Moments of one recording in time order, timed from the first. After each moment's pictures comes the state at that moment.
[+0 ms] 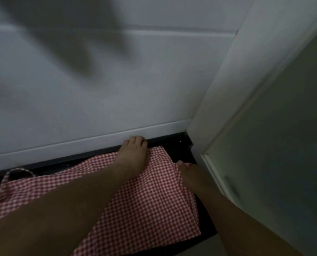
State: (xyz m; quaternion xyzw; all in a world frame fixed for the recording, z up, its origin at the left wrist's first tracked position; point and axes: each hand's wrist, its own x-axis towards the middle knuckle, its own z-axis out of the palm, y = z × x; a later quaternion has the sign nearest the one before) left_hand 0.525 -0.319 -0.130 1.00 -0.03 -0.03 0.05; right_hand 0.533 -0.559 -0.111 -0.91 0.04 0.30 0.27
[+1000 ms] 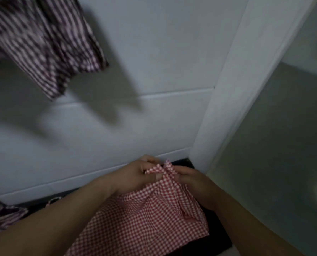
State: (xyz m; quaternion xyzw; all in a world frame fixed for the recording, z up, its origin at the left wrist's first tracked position) left_hand 0.455 -0.288 0.038 0.84 -0.12 -0.15 0.51; right_hand 0.499 -0.534 0.020 -0.68 -0.12 0.32 0.64
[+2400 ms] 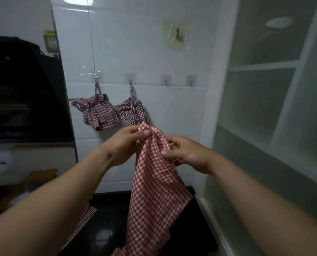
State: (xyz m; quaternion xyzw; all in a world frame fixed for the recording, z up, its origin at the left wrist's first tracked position) left_hand 0.165 -0.380 0.339 0.65 -0.06 0.13 0.75; right_hand 0.258 -0.592 0.337 -0.72 -0.42 0.23 0.51
